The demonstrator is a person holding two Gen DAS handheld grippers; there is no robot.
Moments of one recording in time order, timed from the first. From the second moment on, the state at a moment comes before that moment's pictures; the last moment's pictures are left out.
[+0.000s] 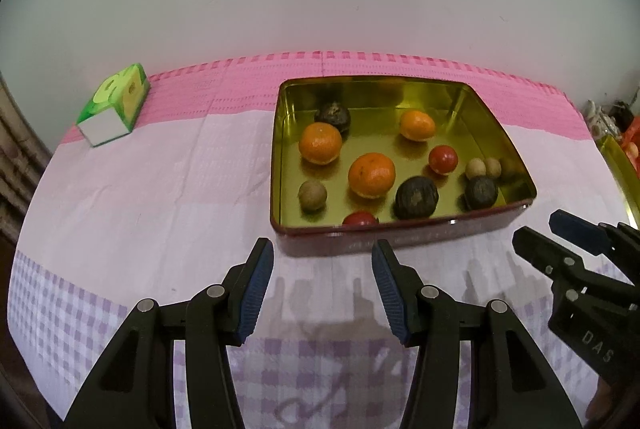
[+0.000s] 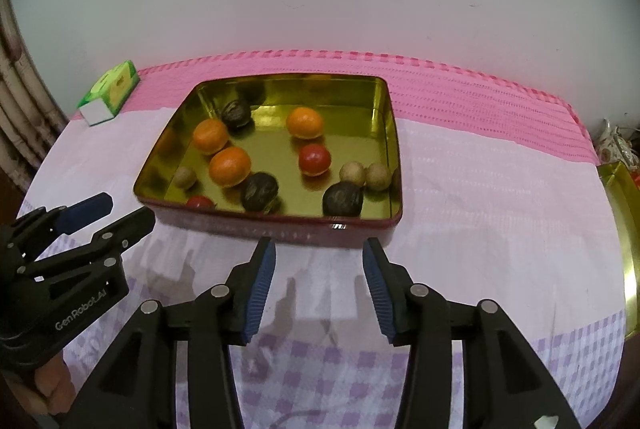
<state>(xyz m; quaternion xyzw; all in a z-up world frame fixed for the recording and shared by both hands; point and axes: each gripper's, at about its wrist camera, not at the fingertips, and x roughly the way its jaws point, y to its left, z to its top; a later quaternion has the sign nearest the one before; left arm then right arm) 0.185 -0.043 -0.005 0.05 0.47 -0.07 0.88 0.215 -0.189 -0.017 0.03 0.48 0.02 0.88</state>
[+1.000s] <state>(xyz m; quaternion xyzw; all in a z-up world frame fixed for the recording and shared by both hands) 0.141 -0.044 -0.001 0.06 0.47 -0.07 0.88 0.177 -0.183 -0.011 0.02 0.47 0.01 0.88</state>
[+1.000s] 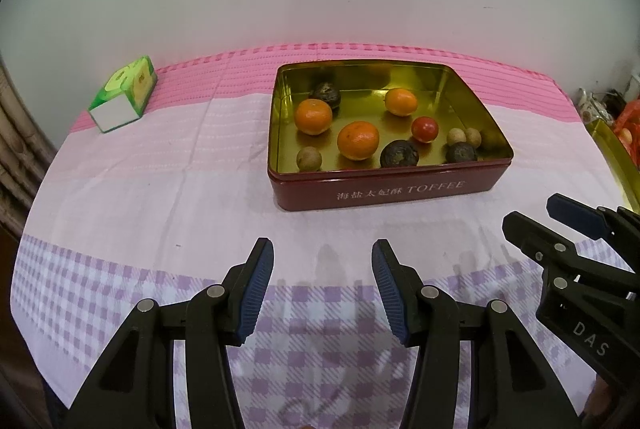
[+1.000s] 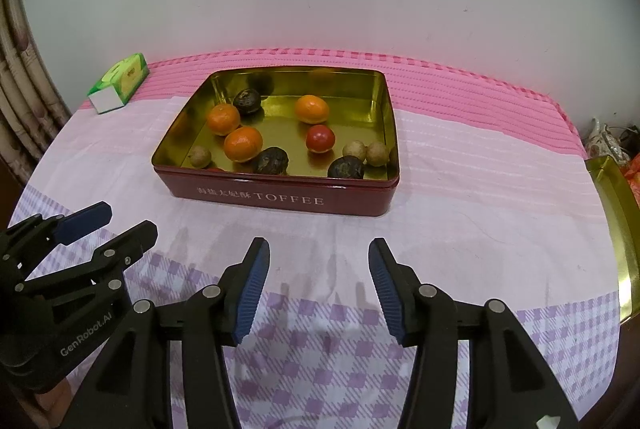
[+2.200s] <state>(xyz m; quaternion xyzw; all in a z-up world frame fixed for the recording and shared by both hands) 0.138 -0.044 -0.004 0.06 0.47 -0.06 0.88 0.177 -0.182 -0.015 0.01 0.48 0.01 0.88</state>
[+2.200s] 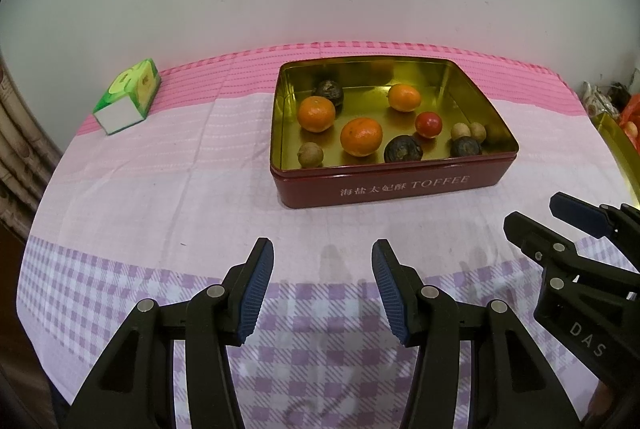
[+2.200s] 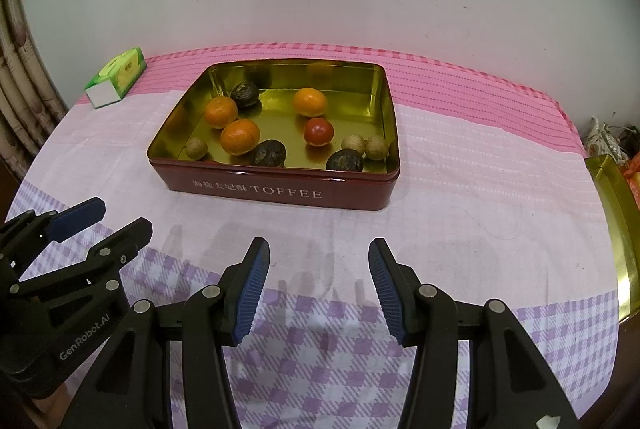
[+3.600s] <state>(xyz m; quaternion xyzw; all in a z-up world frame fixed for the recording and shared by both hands) 0.138 -0.046 -0.008 0.08 0.47 -0.06 0.87 0.177 -0.184 -0.021 0.01 0.48 0.01 0.88</state>
